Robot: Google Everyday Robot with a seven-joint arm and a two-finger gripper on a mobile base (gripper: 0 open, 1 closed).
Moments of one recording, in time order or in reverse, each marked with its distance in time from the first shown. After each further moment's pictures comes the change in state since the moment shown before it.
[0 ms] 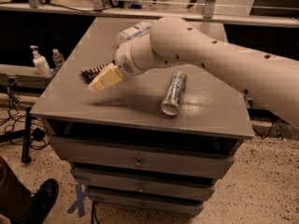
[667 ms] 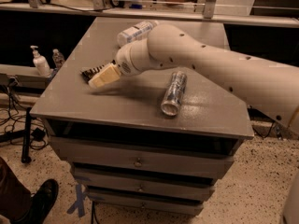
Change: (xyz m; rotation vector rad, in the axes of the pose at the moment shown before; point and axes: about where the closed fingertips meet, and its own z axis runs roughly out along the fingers) arm 0.012 -0.027 0.036 0.028 -0.027 0.083
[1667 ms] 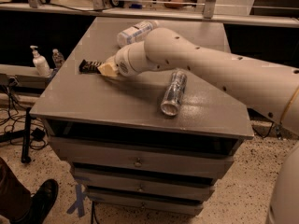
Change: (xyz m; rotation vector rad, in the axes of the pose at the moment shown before) arm 0.004 -0.008 0.017 0.018 -0.006 0.081
